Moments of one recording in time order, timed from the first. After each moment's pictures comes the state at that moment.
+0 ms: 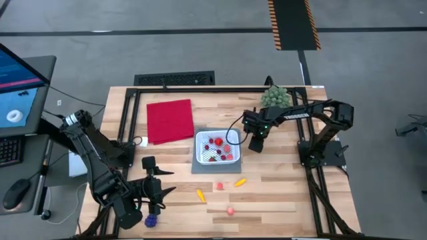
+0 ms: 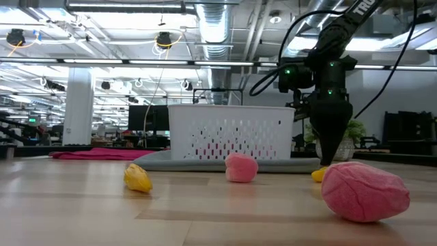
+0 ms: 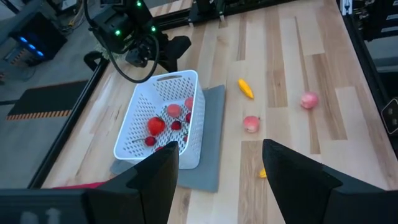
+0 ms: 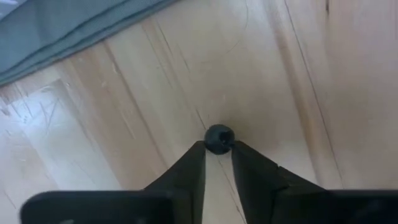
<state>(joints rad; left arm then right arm) -0.91 1.46 1.39 -1.03 -0.93 -0.70 -0.31 1.65 0.84 -0.66 -0.17 0.03</state>
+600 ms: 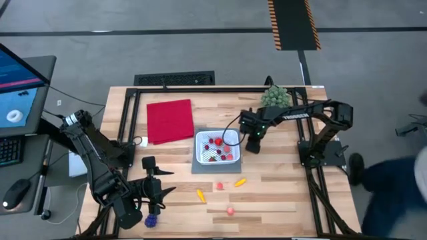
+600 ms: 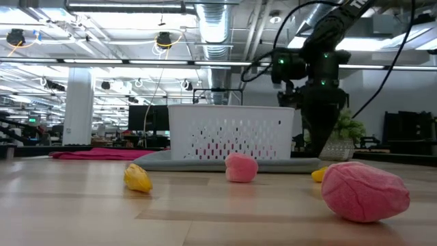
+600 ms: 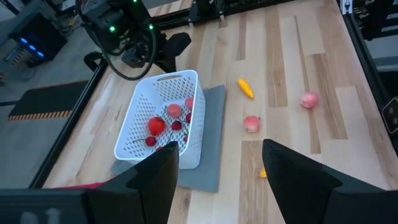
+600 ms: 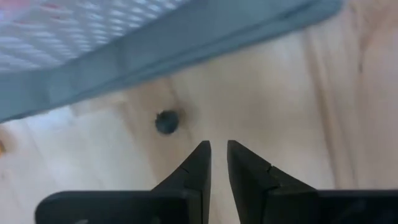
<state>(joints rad) -0.91 1.46 1.39 -1.03 -0.93 -0.69 -0.28 1.65 0.91 -0.69 -0.20 0.00</state>
